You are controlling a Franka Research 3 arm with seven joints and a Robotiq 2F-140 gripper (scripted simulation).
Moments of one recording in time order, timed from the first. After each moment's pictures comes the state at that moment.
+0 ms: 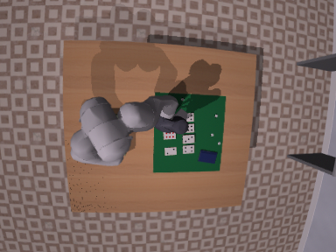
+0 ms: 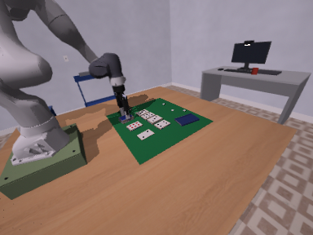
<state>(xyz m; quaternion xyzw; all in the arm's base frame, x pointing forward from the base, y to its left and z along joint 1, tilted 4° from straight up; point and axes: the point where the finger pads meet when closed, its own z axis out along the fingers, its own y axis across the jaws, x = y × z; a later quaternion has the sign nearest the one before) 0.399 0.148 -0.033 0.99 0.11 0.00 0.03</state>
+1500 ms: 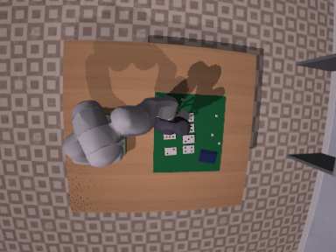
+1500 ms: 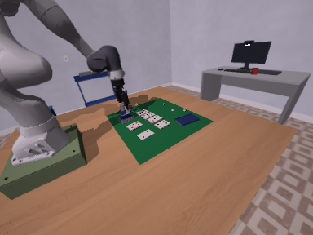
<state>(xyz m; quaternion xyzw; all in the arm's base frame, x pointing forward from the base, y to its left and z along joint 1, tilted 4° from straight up) 0.406 0.151 0.004 0.99 0.12 0.01 0.03</state>
